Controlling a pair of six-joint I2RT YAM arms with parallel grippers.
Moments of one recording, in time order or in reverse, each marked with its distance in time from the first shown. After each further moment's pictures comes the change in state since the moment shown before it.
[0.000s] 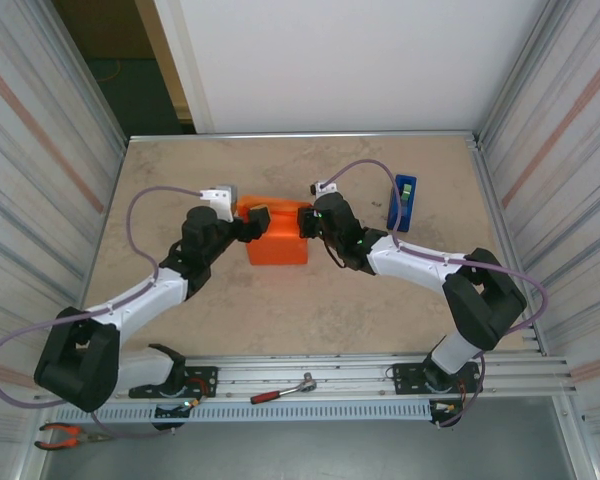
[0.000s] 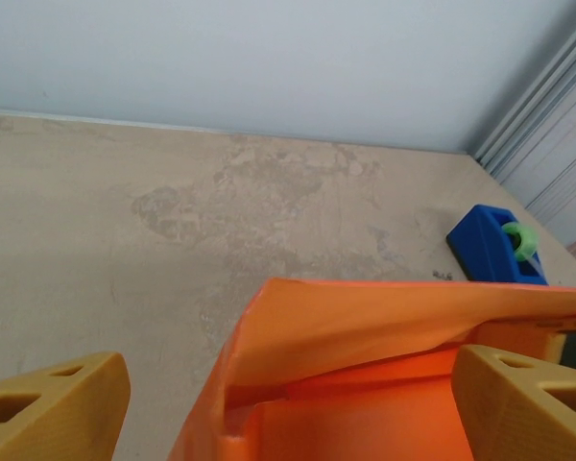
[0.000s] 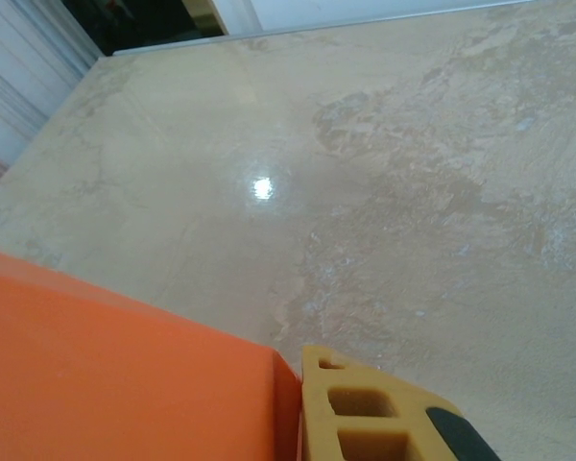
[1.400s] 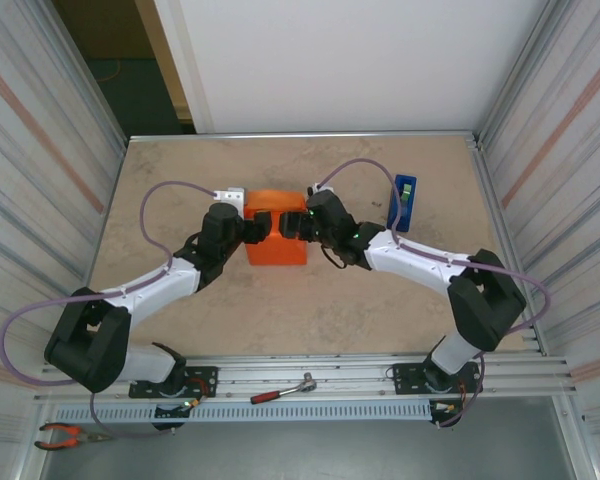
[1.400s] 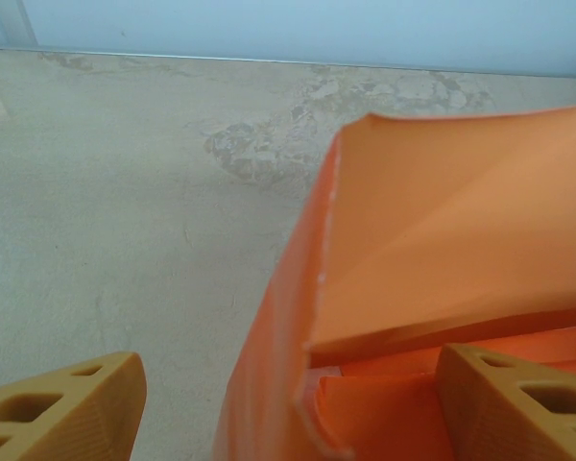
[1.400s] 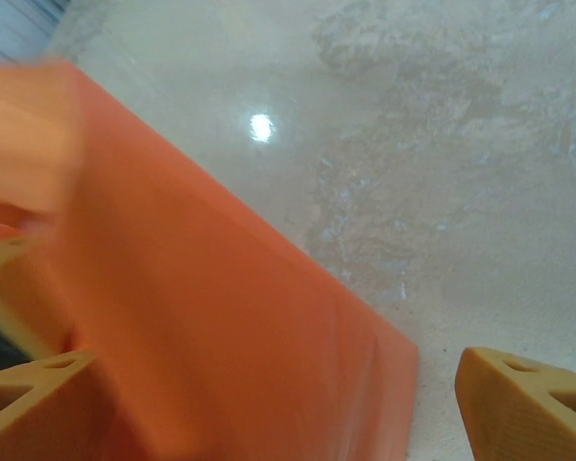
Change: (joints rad) left arm -0.072 0.101 0.086 -0.170 -0.216 0.037; right arm 0.035 0.014 0.098 -0.248 -0.021 0.152
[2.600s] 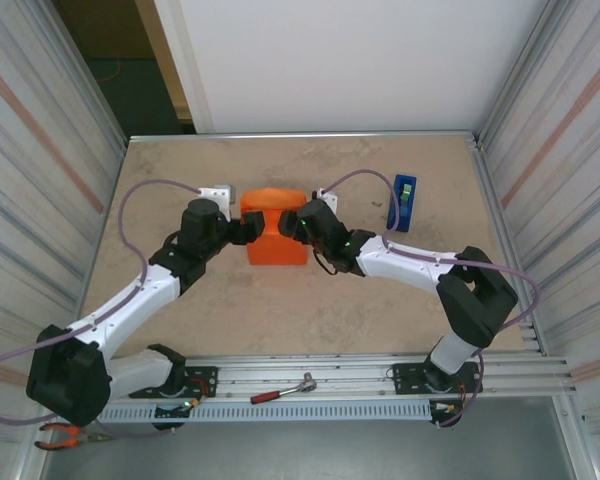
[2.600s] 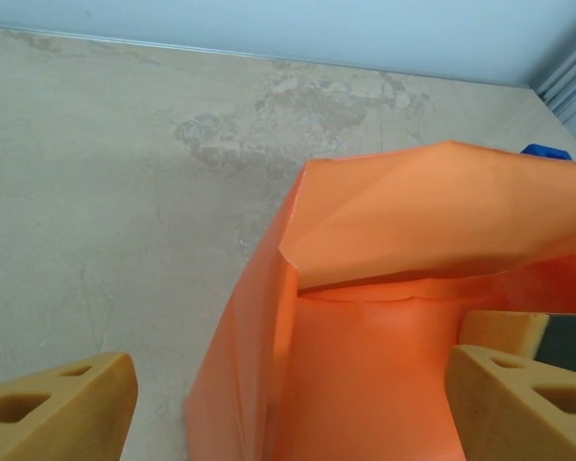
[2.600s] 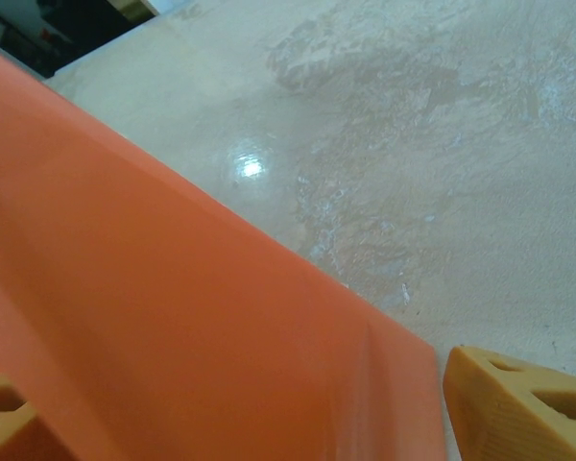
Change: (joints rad) left arm 0.060 -0.177 0.045 -0.234 0.166 -0.049; right arm 0.039 0.025 -0.036 0.076 0.137 0.209
